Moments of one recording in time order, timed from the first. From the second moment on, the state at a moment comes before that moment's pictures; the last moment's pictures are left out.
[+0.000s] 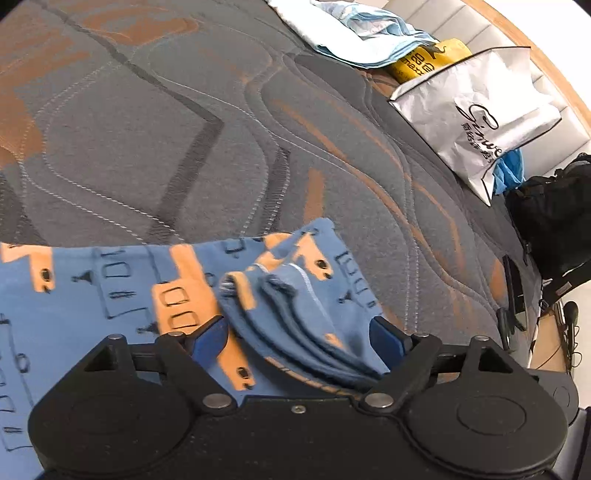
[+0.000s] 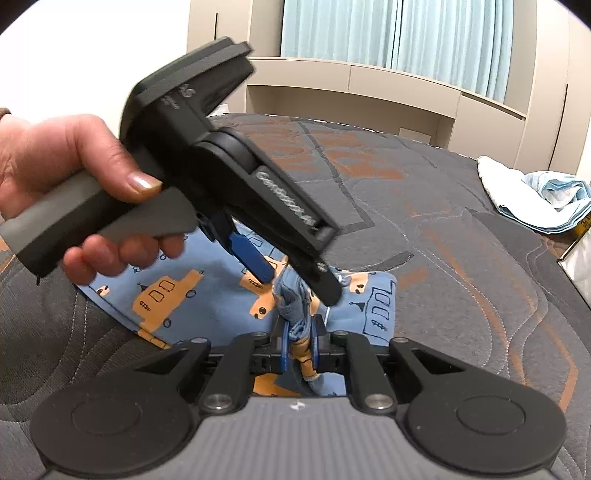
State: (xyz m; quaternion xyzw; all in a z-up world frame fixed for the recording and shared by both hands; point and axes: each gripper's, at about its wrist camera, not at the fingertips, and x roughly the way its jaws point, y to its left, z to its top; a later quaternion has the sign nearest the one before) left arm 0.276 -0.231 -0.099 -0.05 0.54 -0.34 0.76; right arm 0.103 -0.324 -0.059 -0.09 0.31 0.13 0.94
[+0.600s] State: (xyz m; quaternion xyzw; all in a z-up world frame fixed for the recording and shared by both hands) left arm 0.278 -0.242 -0.111 -0.04 0.54 -0.34 0.77; right arm 0.103 -0.323 -0.077 -0.07 0.33 0.13 0.93
